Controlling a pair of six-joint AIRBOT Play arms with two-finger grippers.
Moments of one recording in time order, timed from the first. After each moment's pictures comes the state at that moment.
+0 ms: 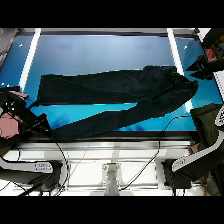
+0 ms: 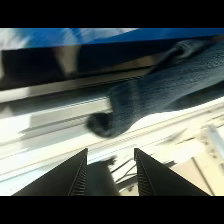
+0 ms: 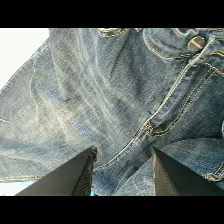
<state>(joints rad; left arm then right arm) 0.47 -1.56 1.02 -1.85 1.75 1.92 -0.50 -1.87 2.02 -0.98 1.55 1.61</state>
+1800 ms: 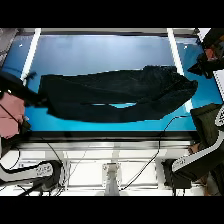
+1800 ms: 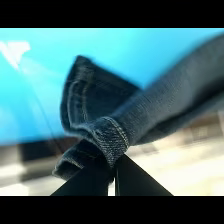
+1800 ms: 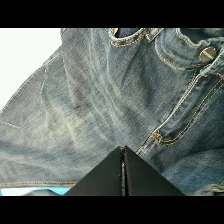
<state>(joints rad) 0.30 -1.40 1.29 -1.95 1.59 1.79 -0.50 -1.87 2.02 -0.95 1.52 1.61</state>
